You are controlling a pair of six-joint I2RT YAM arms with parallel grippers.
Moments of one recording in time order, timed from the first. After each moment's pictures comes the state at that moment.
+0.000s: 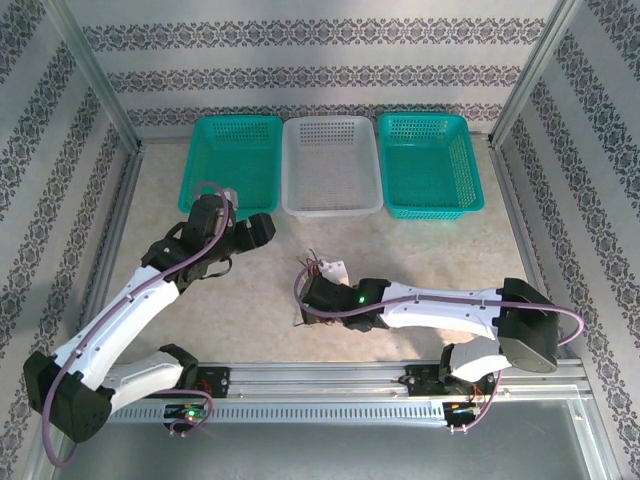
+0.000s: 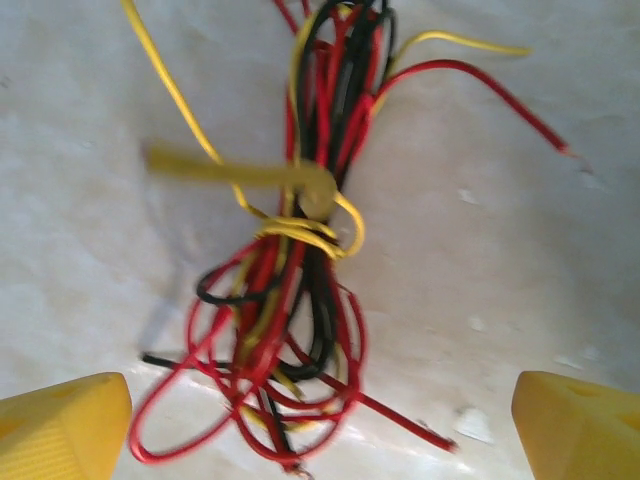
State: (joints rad) left arm -0.46 1.05 0.95 -0.61 0.02 -0.74; right arm 1.18 1.44 0.91 -0.61 0.31 0.91
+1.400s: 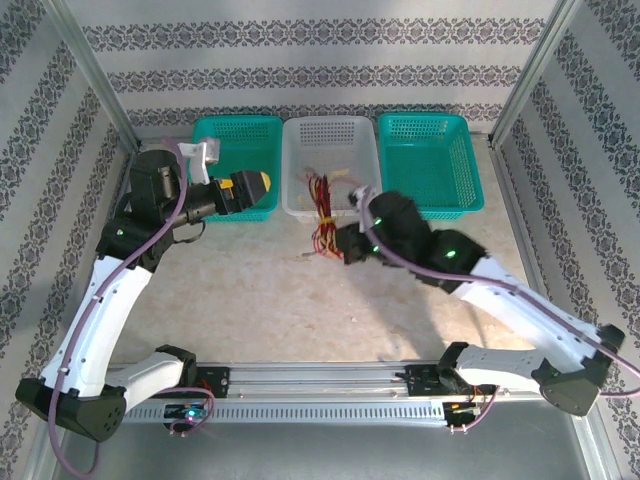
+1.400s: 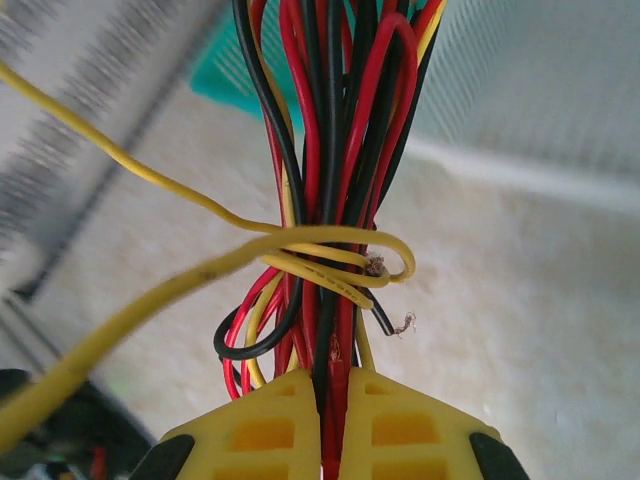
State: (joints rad) left arm -0.25 1.07 1.29 -0.53 0.60 -0.59; right arm 0.83 1.13 1.28 -0.74 -0.05 0.49
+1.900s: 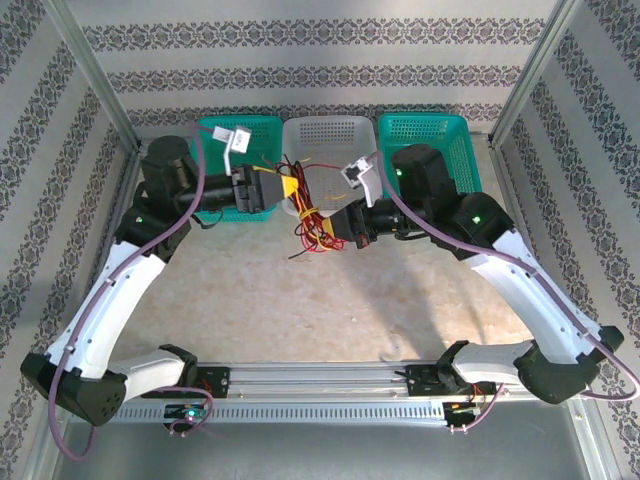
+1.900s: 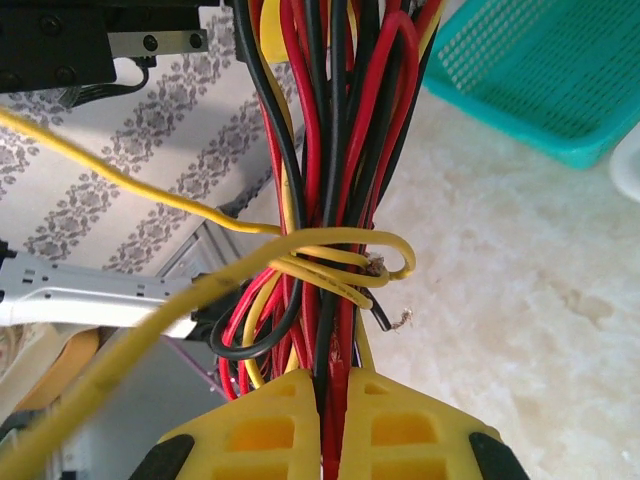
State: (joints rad) left arm -0.36 1.17 1.34 -0.29 0.90 -0.66; right arm 0.70 1.26 1.60 -0.93 -0.57 0.34
